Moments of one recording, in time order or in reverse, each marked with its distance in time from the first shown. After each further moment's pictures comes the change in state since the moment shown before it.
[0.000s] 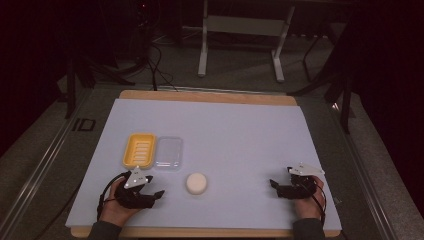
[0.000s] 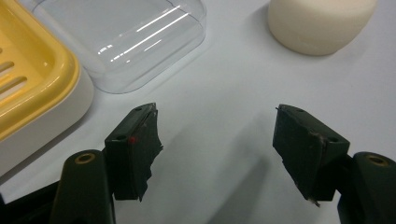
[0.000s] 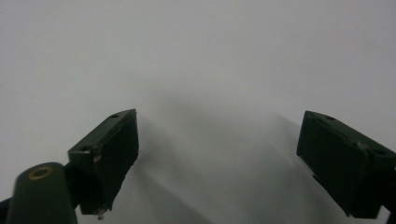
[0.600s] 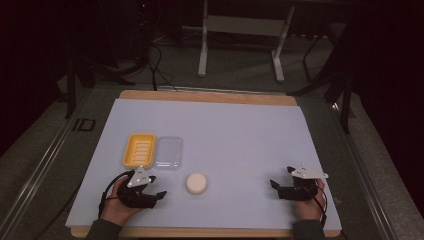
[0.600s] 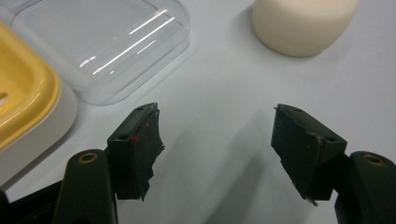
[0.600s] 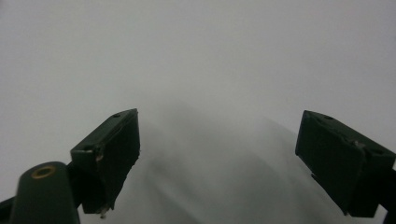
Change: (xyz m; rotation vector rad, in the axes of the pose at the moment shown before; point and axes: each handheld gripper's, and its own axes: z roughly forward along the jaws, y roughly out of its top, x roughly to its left) left arm -0.002 0.009 0.001 0.024 -0.036 0.043; right arm 0.001 -0.003 -0.006 -0.071 0.026 -0.023
